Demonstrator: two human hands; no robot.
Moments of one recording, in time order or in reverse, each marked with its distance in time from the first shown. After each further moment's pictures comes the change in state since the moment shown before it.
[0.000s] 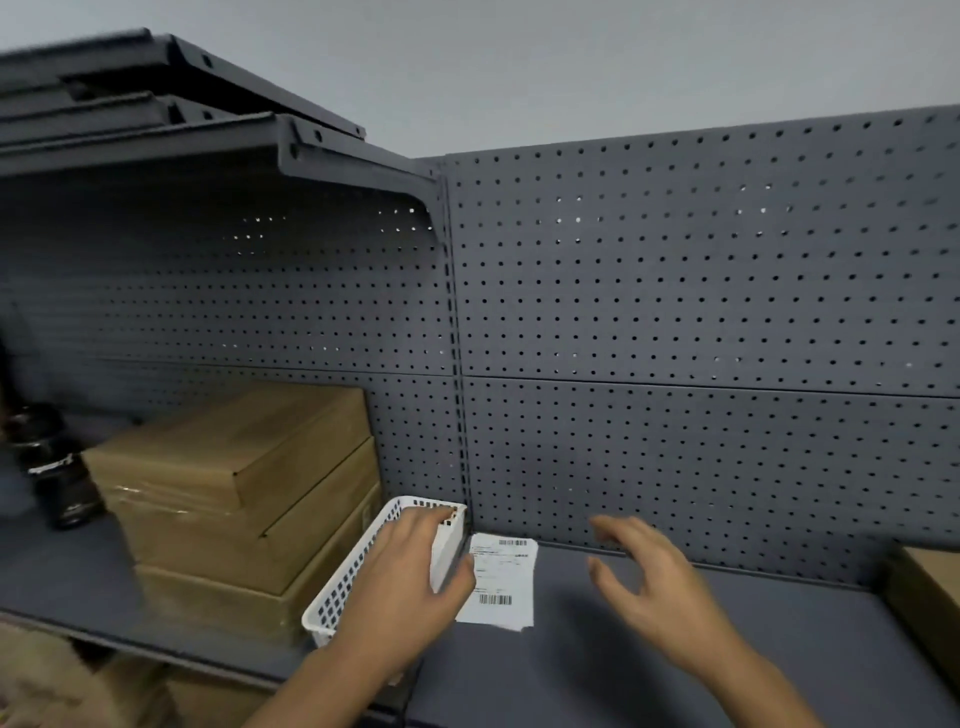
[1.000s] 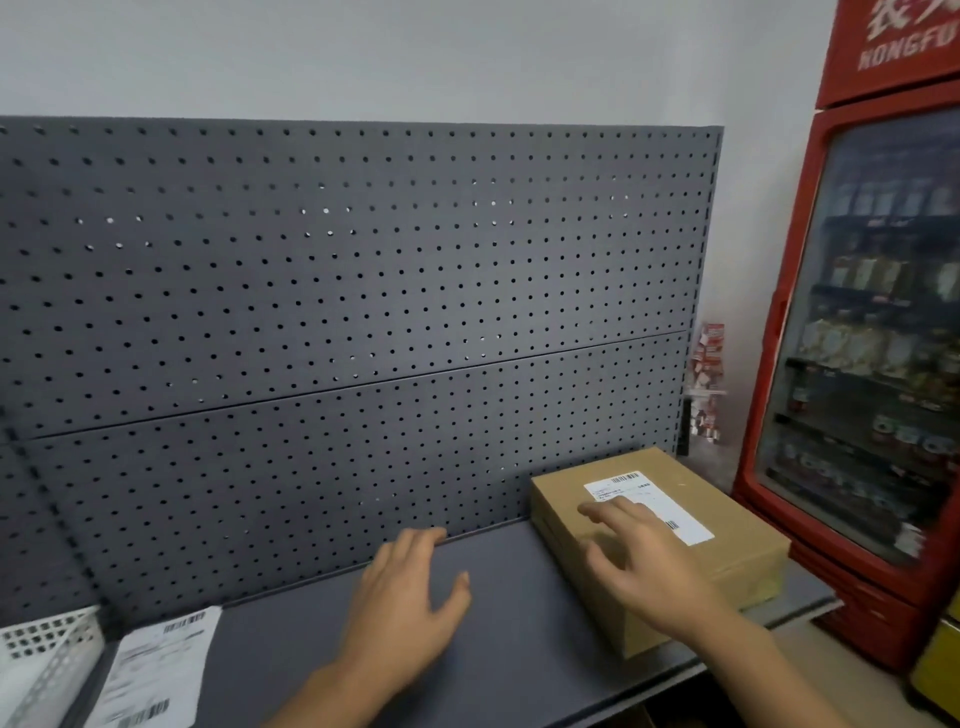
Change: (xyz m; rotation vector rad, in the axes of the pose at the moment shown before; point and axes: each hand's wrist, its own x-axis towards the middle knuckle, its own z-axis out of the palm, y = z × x) left_hand 0.023 0.238 0.207 -0.102 -0.322 0.365; right_hand -0.149 0.185 -0.208 -0.350 0.274 0.327
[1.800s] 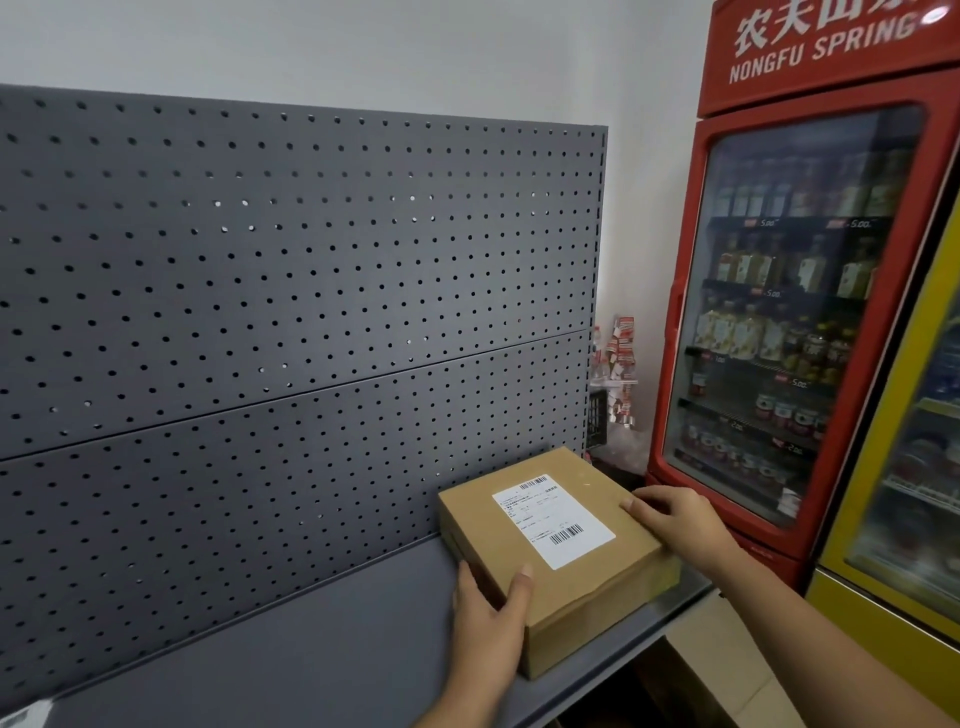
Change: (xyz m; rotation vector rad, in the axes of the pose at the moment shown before) left_hand 0.036 0.130 0.155 -0.959 -0.131 -0.418; right_hand 0.012 0.186 -0.060 0.122 0.011 0.472
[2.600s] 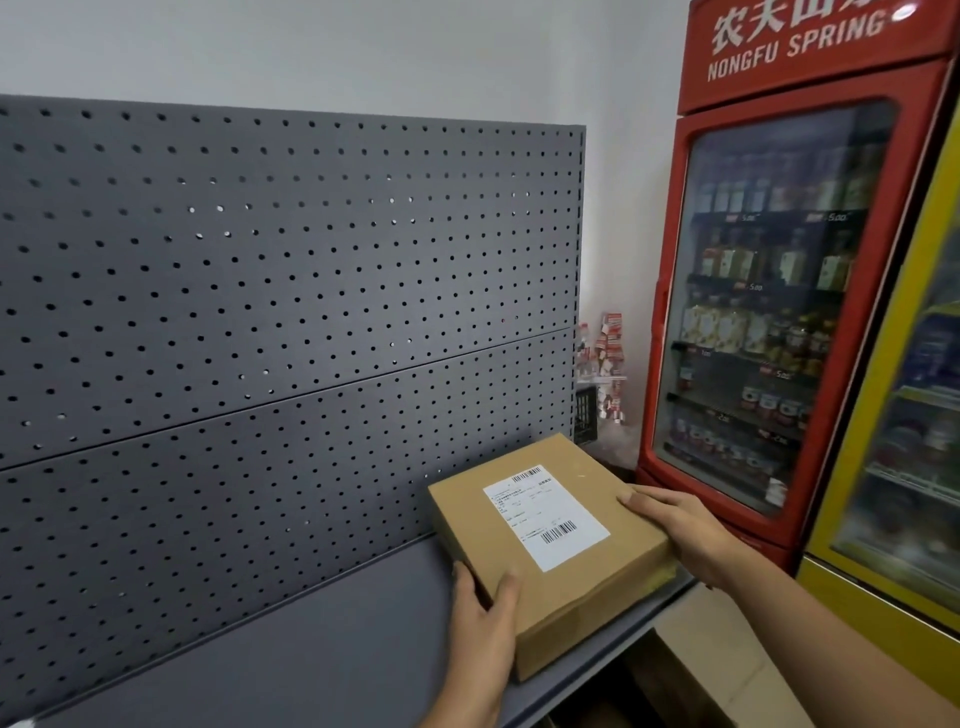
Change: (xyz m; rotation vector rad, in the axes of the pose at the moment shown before) left_hand -0.027 0.033 0.004 -0.129 -0.060 -0.076; right_hand -0.018 -0.006 -0.010 0.686 -0.107 0.255
